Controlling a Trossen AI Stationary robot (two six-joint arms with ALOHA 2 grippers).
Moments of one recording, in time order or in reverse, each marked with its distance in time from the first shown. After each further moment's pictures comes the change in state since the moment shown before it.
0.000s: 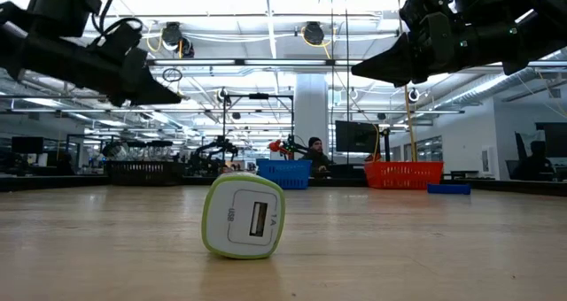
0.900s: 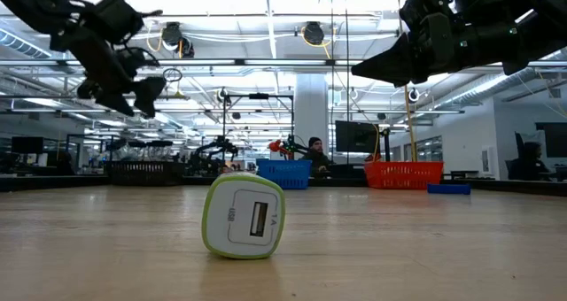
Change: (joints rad) left arm 0.678 0.075 0.378 -0.713 -0.017 -0.173; right arm 0.000 0.000 0.000 -0.001 0.000 0.005
